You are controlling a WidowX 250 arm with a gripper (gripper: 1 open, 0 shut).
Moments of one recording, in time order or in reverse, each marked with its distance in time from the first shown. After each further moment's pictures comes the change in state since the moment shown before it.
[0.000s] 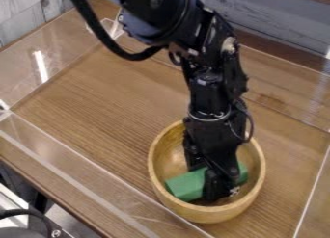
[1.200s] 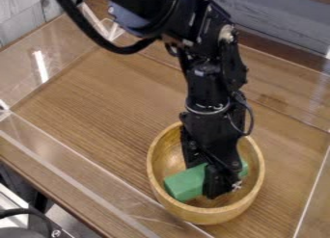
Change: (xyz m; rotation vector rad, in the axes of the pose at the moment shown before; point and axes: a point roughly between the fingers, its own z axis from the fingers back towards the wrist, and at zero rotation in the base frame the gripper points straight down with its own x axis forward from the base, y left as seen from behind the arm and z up) arm -0.003 -0.005 0.014 -0.004 -0.010 0.054
